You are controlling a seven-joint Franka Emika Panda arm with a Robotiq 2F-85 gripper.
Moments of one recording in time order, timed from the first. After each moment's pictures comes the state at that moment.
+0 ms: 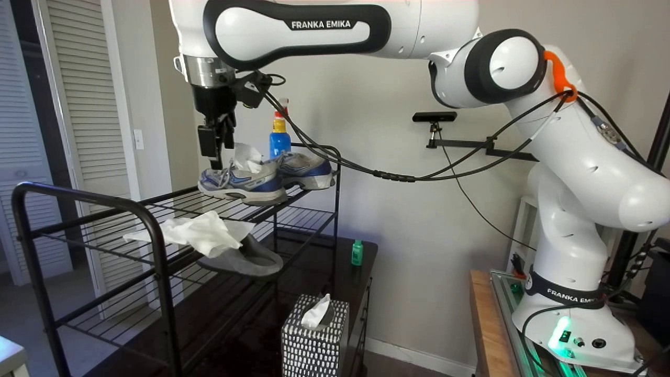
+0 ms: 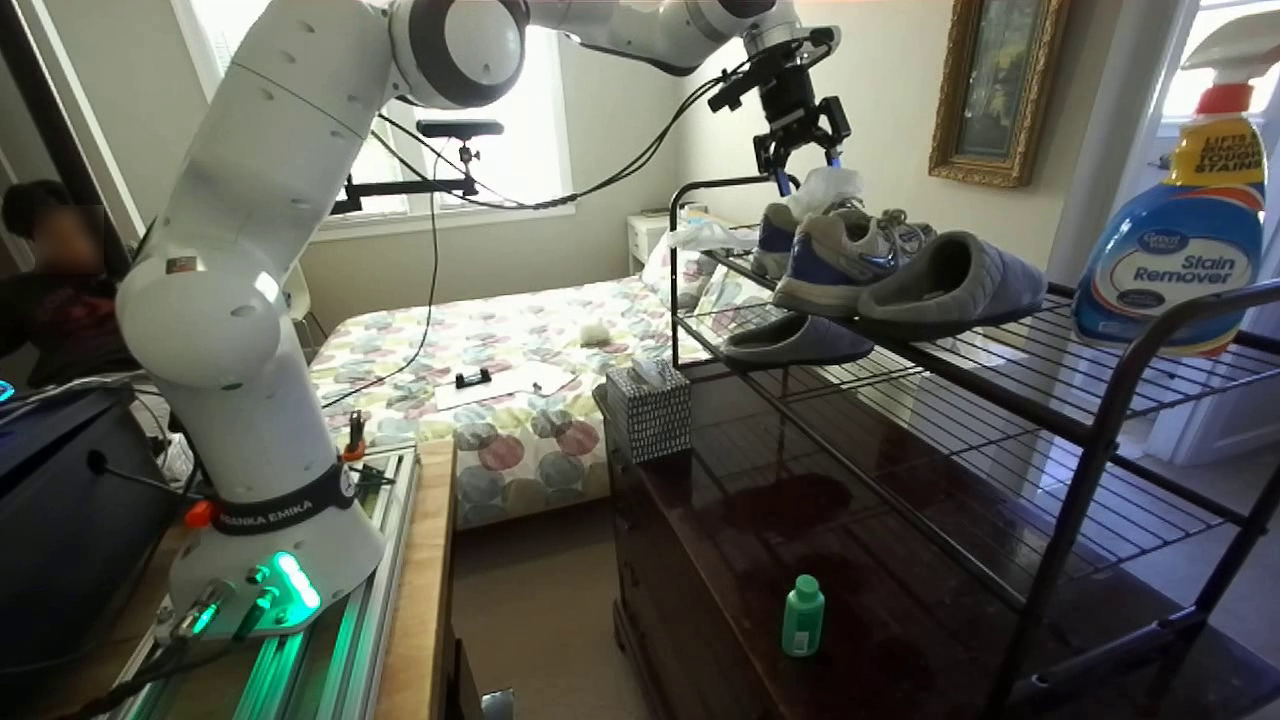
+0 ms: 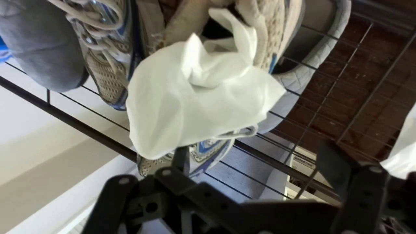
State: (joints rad) arm 0.37 0.66 0.02 -0.94 -0.43 1.66 0.03
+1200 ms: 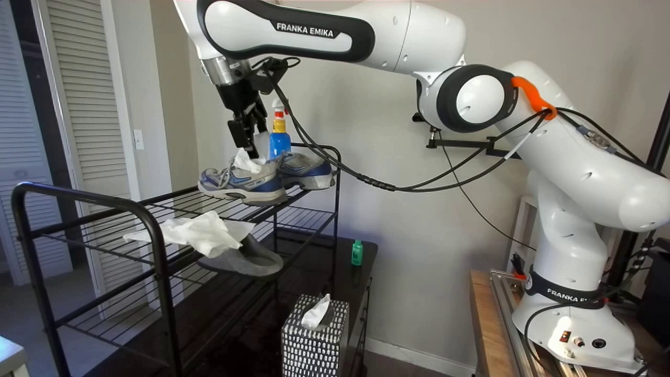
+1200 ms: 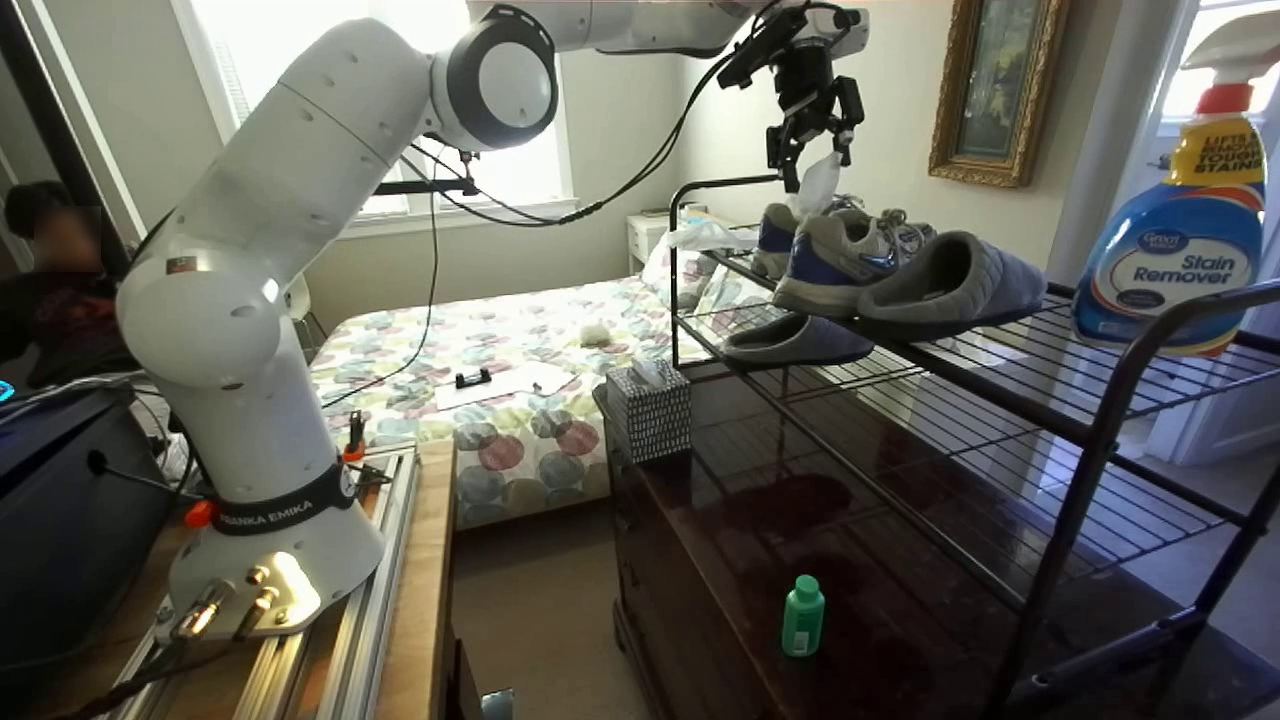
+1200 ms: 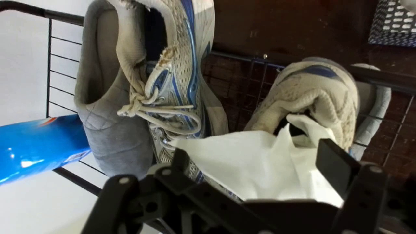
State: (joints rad) arm 0.37 0.81 -0.08 -0.61 -0.44 1.24 0.00
